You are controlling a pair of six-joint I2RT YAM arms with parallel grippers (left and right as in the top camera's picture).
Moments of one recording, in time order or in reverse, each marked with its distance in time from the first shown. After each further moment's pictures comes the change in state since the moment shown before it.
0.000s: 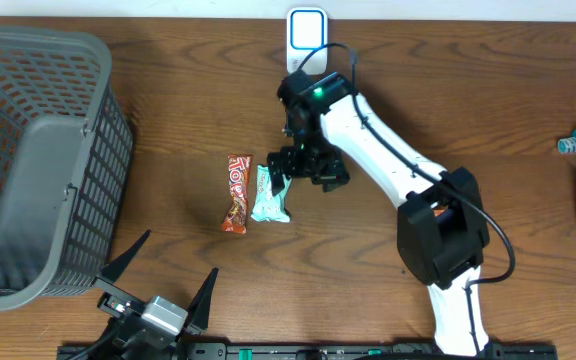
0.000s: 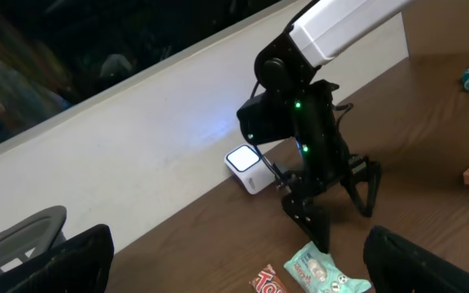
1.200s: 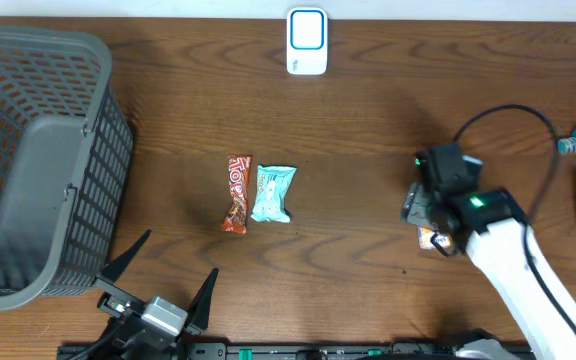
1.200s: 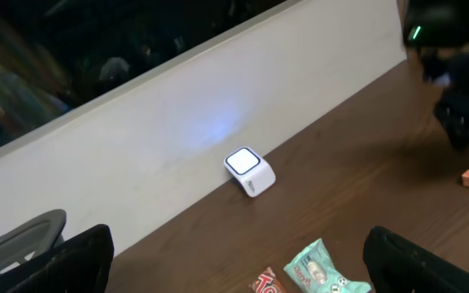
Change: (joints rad) left arm -0.011 0.000 0.000 0.008 -0.003 0.000; right arm -0.303 -0.875 -0.961 0.371 0.557 0.235
